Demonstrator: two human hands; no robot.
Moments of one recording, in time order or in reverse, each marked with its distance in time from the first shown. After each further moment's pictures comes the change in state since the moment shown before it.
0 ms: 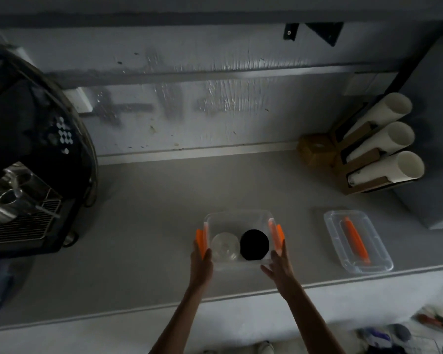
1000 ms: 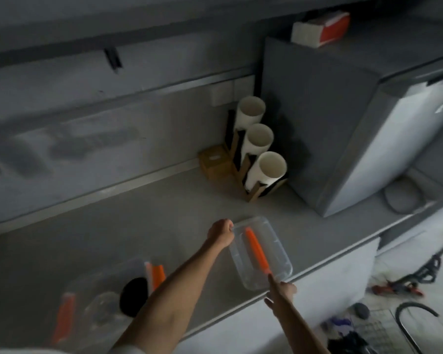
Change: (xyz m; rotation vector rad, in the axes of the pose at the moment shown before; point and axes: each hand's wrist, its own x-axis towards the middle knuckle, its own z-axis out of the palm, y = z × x) left_hand 0.093 0.141 0.403 0.913 -0.463 0.173; right_hand 0.065 0.046 -0.330 0.181 0.821 0.533
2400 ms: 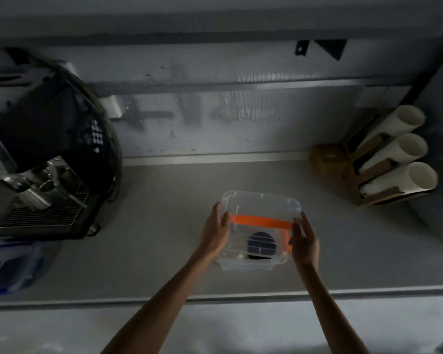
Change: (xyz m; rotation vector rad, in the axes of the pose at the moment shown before) left_hand -0.244 -0.306 -0.137 -0.552 0.547 -0.160; right_hand -0.241 0.056 0.180 -0.319 -0.262 -1.108
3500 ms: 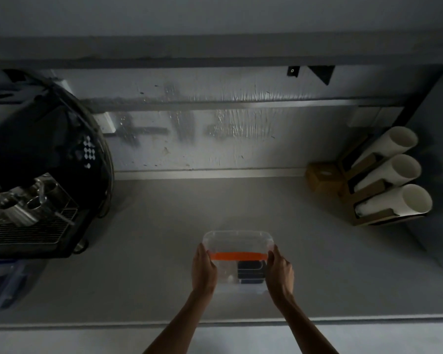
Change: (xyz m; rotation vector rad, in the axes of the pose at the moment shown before) left_hand -0.002 -0.061 0.061 0.118 0.271 -0.084; right_hand 0.000 0.031 0.037 -0.377 -0.131 -0.043
